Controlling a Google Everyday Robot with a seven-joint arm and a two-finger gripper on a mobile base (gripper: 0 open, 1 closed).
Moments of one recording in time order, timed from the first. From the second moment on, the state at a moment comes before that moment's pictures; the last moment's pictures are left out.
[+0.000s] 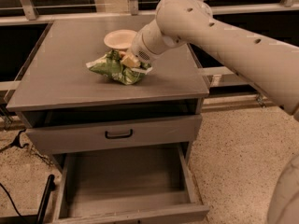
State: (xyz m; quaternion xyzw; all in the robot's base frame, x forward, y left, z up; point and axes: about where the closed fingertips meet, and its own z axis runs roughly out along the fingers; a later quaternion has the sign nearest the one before) arm 0.704 0.057 0.879 -0.57 0.71 0.08 0.40
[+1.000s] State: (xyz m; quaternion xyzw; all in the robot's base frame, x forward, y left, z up) arm 0.704 0.057 0.879 -0.57 0.71 0.08 0.40
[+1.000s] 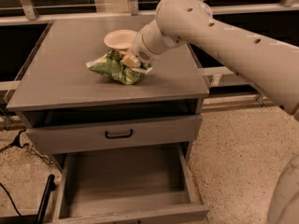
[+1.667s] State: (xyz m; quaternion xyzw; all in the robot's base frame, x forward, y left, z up) arm 0.704 0.057 0.879 -0.57 0.71 0.08 0.40
